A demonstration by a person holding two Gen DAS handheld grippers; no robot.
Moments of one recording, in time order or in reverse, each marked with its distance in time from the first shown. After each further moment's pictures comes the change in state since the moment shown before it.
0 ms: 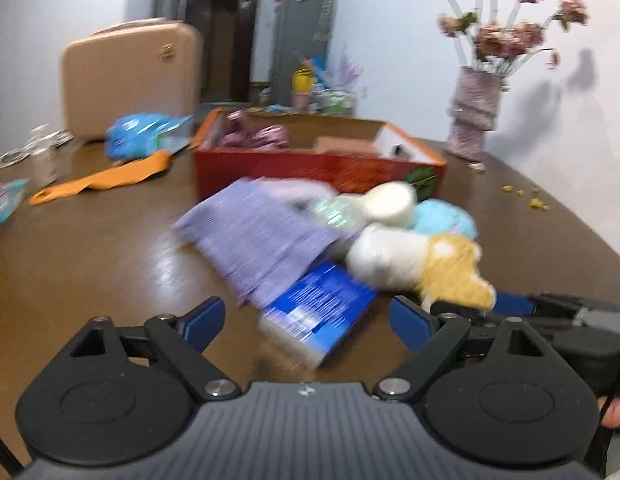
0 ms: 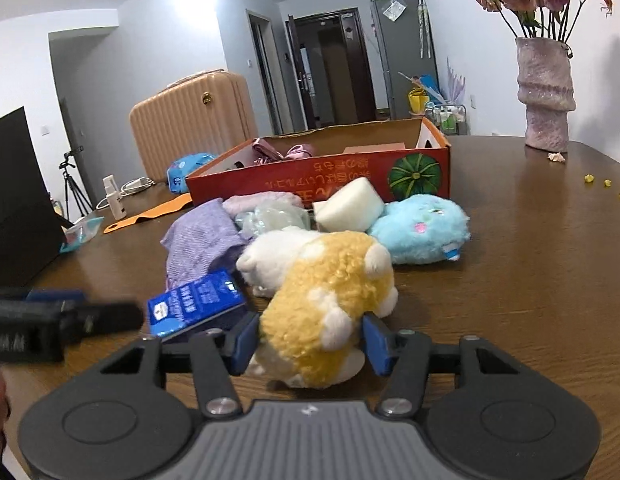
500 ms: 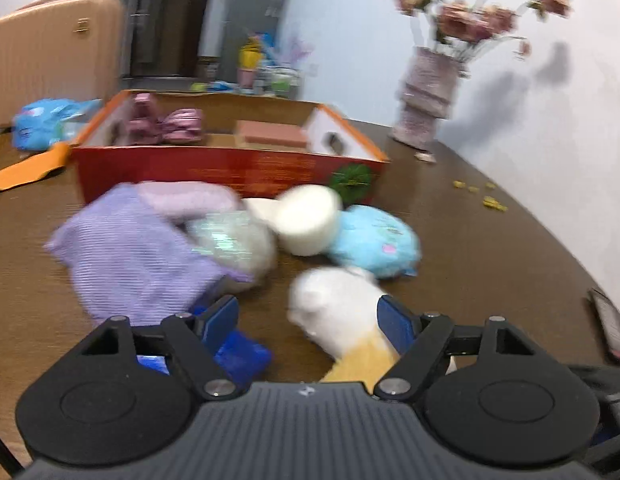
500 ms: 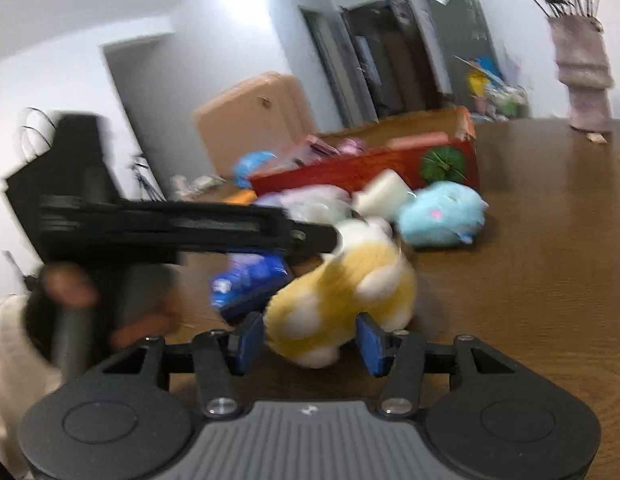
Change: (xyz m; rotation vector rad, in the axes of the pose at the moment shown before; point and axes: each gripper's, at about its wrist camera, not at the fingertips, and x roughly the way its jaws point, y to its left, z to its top) left arm 0.067 -0.031 0.030 -0.032 0.075 -0.124; right arm -0.046 -0.033 0.000 0.014 -0.004 0.234
